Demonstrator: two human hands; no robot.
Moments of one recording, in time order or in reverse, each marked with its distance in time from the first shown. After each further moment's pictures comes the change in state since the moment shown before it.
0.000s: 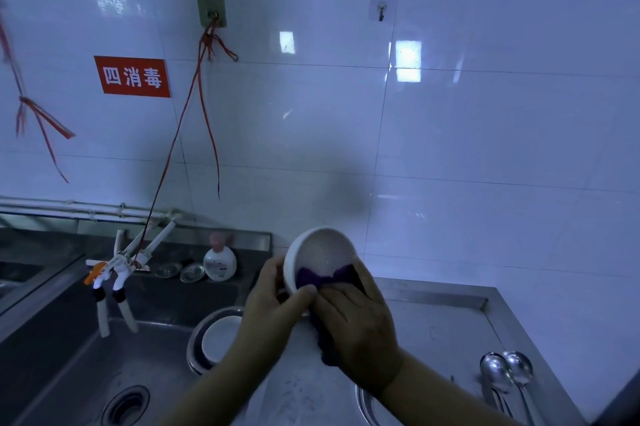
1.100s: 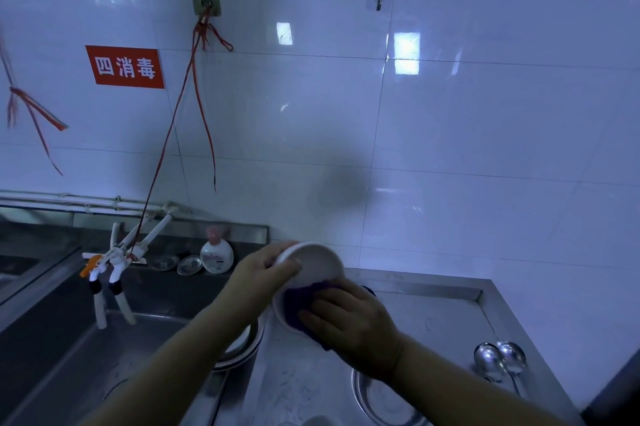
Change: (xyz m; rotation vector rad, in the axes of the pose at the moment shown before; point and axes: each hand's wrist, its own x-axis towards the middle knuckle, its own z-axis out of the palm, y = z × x) left_hand 0.027 0.012 -0.021 0.140 -0.187 -0.134; right_hand -0.011 0.017 -0.002 0.059 -0.116 -0.190
